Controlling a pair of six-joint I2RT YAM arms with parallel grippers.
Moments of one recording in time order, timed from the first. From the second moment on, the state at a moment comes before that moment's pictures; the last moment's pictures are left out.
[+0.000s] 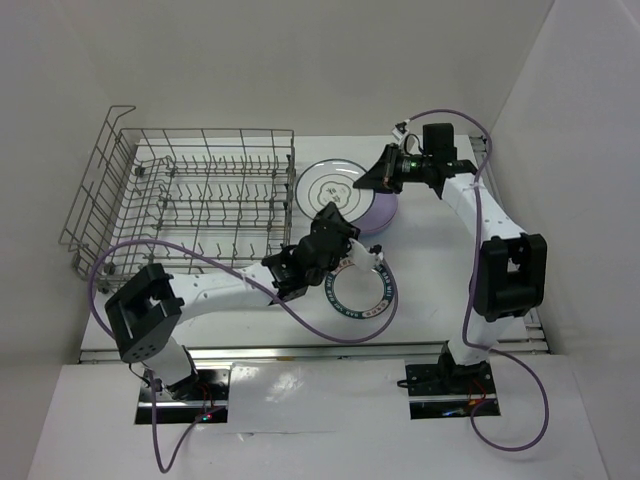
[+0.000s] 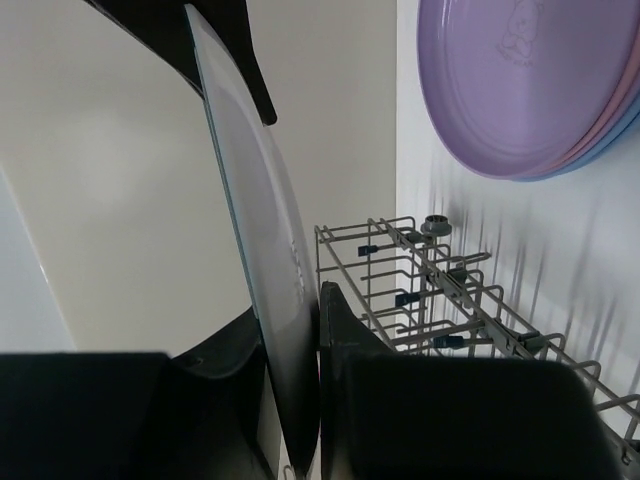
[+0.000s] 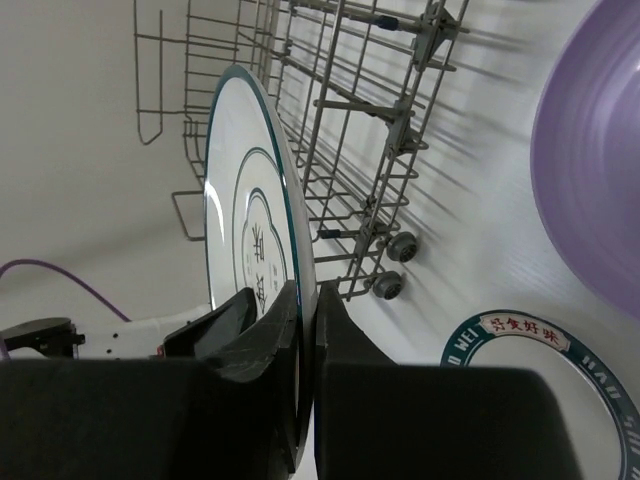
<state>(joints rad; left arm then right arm) -1.00 1.61 1.04 0.33 -0.57 1.37 0.13 1.71 1.44 -0.38 -0.92 0.59</state>
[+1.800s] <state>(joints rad) -0.35 1.31 1.40 -0.81 -0.10 0.25 0.09 1.35 0.59 -0.15 -0.66 0.42</state>
